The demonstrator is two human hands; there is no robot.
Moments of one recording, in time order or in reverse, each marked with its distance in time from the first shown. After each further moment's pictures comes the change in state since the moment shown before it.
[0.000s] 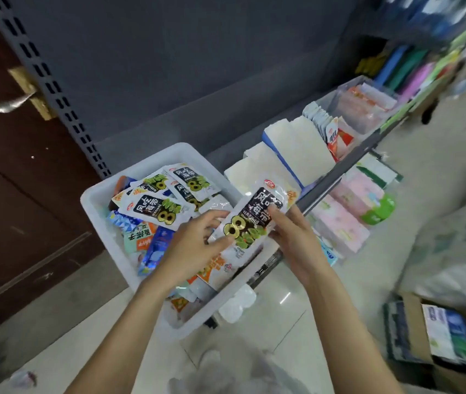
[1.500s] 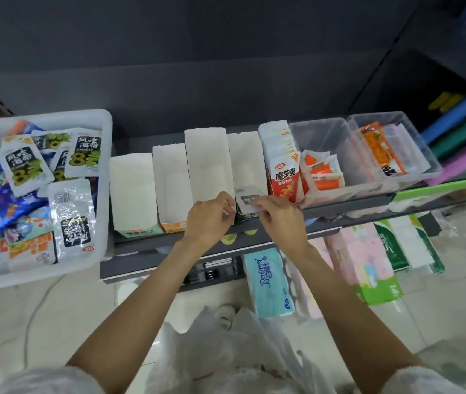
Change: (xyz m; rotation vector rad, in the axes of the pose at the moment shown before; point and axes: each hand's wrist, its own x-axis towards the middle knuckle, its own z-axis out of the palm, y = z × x) left_hand 0.265 0.074 0.273 0.448 0.472 -0.252; right_hand 0.298 -0.039 -0.286 -1.244 -0.486 -0.898
